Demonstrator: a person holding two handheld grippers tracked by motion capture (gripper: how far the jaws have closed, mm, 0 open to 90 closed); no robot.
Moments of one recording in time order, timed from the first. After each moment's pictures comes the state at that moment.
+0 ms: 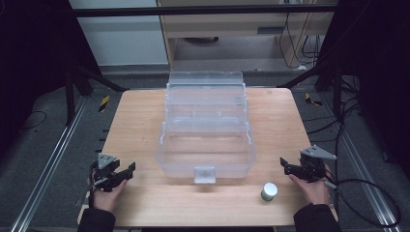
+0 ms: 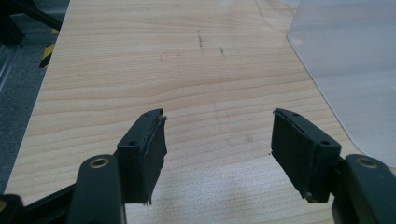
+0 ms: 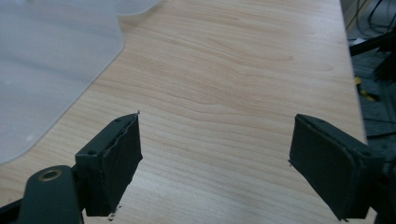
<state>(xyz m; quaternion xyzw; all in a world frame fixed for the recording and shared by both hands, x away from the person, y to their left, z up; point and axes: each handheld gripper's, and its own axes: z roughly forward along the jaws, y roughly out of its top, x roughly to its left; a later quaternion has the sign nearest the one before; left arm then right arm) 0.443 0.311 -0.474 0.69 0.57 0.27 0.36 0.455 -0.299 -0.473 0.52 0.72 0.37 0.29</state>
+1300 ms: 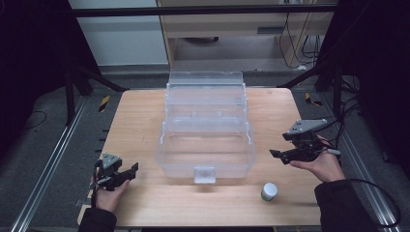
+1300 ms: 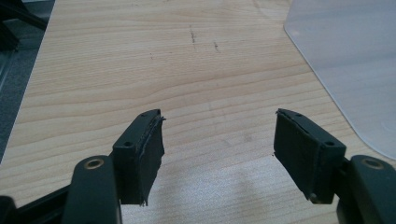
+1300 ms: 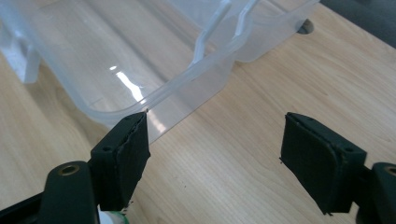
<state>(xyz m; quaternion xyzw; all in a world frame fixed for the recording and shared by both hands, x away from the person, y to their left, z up) 0.448 0.307 -0.481 0.71 0.55 0.27 0.35 0.478 -0.263 -0.366 0.33 0.86 0.34 0.18</state>
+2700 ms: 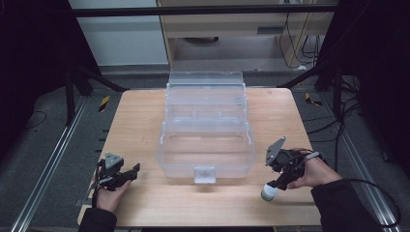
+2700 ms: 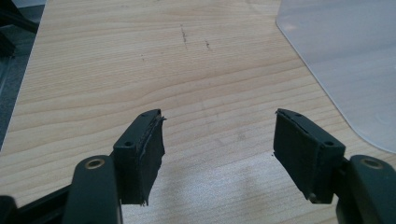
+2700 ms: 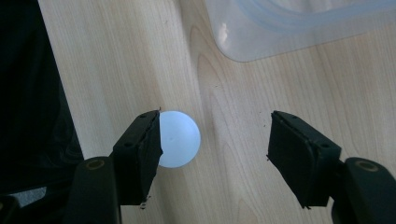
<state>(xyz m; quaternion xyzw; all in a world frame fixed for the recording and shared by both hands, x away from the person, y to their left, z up) 0.449 0.303 -0.480 0.72 0.54 0.27 0.34 0.454 -0.215 -0.386 0.14 0.98 0.15 0.06</state>
